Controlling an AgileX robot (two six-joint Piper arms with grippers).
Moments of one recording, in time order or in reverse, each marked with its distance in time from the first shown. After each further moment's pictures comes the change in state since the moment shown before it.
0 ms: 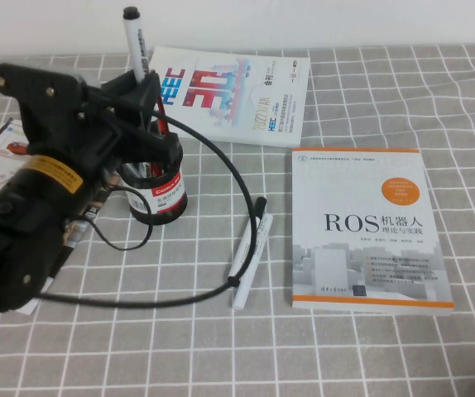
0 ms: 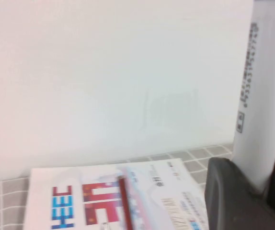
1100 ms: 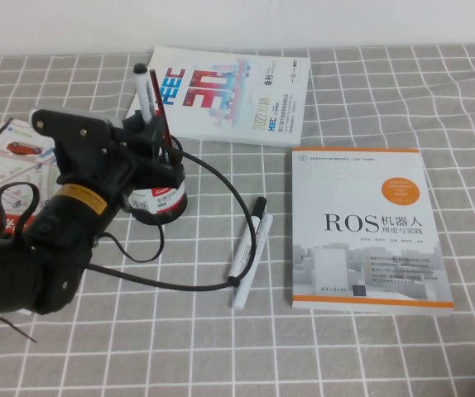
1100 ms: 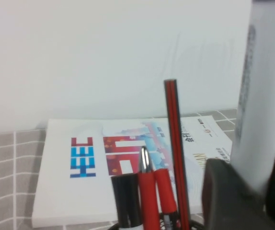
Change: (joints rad) right arm 0.000 0.000 0.000 0.000 0.000 0.000; left arm 0.046 0.279 0.000 -0.011 -0.222 0.011
